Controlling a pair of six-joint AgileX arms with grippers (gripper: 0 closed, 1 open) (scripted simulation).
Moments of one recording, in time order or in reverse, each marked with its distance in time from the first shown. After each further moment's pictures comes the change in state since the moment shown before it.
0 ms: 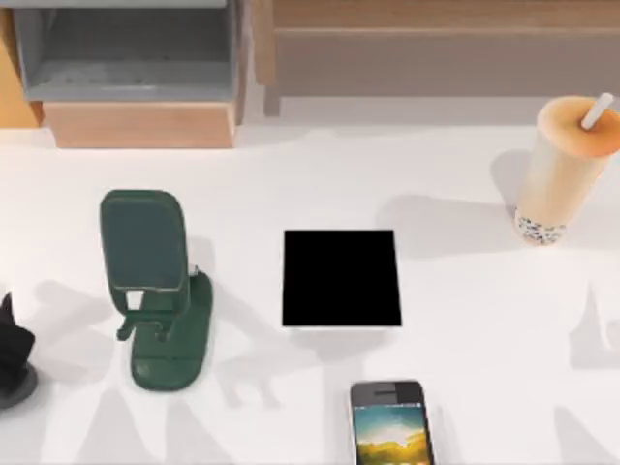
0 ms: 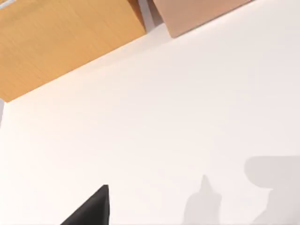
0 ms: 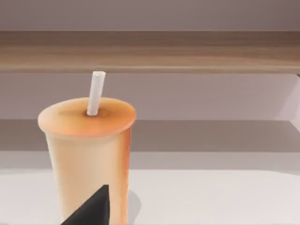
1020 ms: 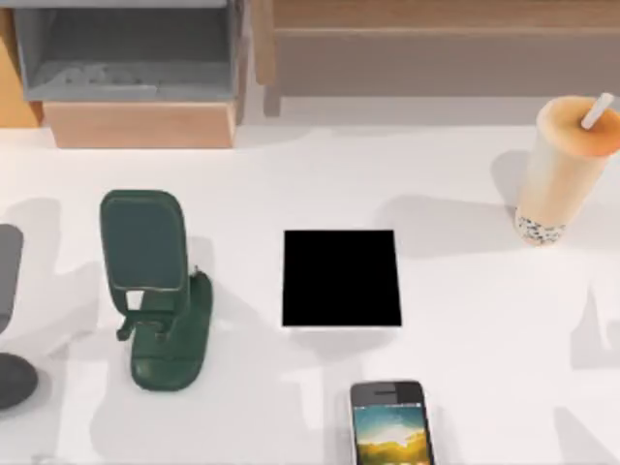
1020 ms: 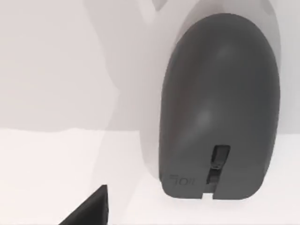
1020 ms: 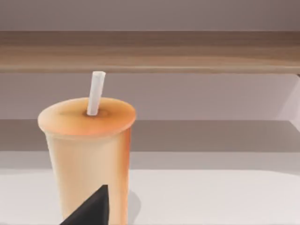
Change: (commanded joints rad) left arm 0.085 1.034 0.669 -0.724 -0.003 1.105; right arm 0.000 0.000 0.000 0.000 0.000 0.000
